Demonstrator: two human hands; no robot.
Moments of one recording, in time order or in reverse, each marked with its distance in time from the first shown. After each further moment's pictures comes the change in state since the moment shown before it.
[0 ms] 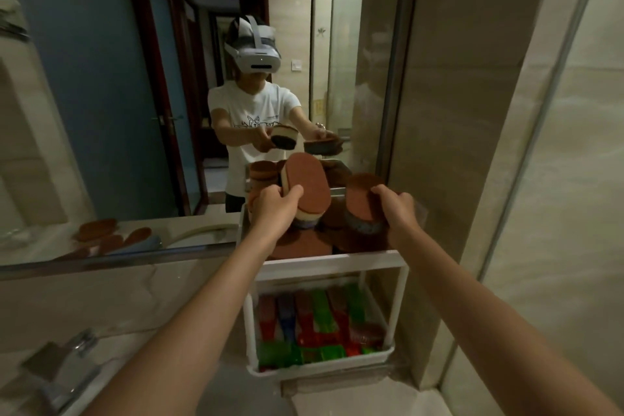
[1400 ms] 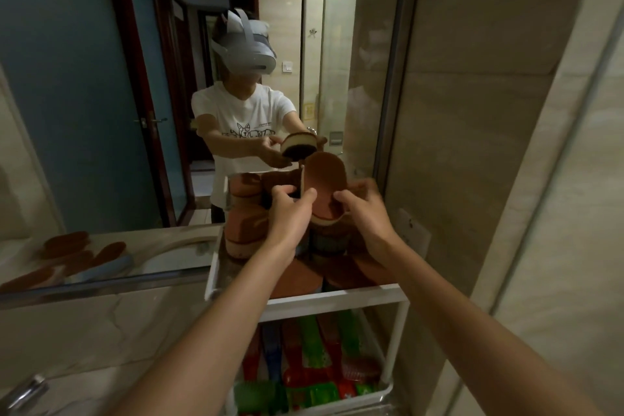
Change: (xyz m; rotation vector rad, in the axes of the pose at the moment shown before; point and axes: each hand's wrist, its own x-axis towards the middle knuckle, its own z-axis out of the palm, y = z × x) left_hand 0.043 0.016 0.050 -0.298 -0.051 -0.042; right_hand 0.021 -0.009 0.030 -0.162 -0.201 -0.301
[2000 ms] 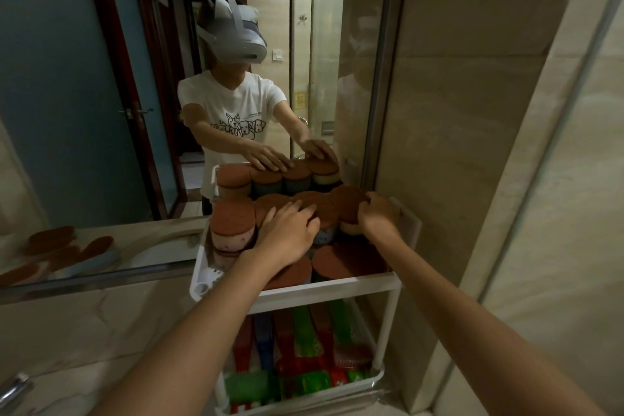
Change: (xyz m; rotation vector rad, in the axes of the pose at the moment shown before) left_hand 0.004 -0.030 0.000 1.160 -0.359 0.330; right_hand 0.027 0.034 -0.021 -0.557 0.141 0.226
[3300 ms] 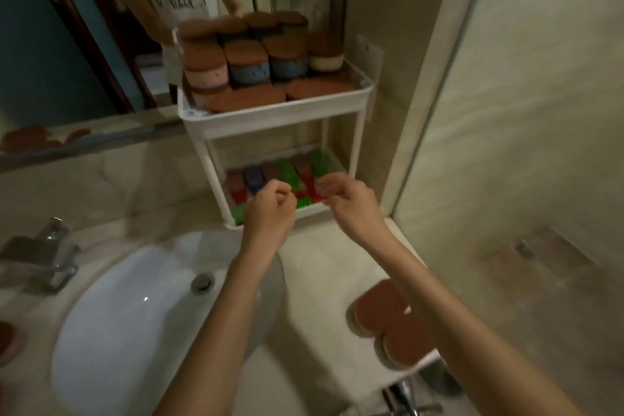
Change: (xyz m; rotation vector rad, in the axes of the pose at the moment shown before) left_hand -0.197 0.016 0.105 -0.695 0.084 -0.368; right_hand -0.233 0.115 0.025 0.046 -0.156 -0.123
